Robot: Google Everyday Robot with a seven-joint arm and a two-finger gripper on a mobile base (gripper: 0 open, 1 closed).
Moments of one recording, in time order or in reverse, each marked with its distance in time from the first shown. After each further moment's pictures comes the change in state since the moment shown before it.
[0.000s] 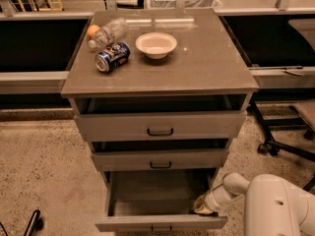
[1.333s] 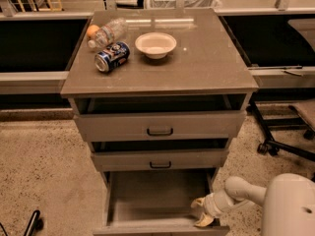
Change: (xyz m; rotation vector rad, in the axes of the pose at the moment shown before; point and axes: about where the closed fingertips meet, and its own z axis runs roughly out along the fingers) arm -0.040 0.035 -0.020 -0.006 -0.038 -0.050
